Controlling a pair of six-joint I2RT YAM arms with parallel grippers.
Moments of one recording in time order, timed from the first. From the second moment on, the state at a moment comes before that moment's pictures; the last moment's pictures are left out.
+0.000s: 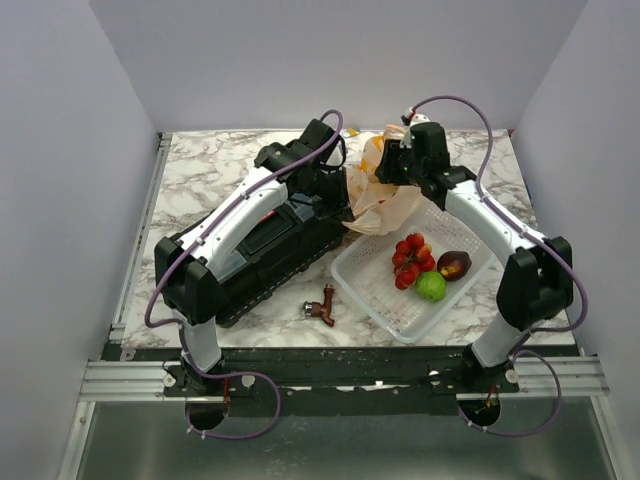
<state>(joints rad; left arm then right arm) -0.65 1.81 1.89 -1.06 0.42 -0.75 0.36 1.64 1.39 -0.28 -0.02 0.28</state>
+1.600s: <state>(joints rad) -0.65 1.91 1.94 -1.06 0.46 -0.73 0.33 2.35 1.85 -0.12 0.26 -0.09</state>
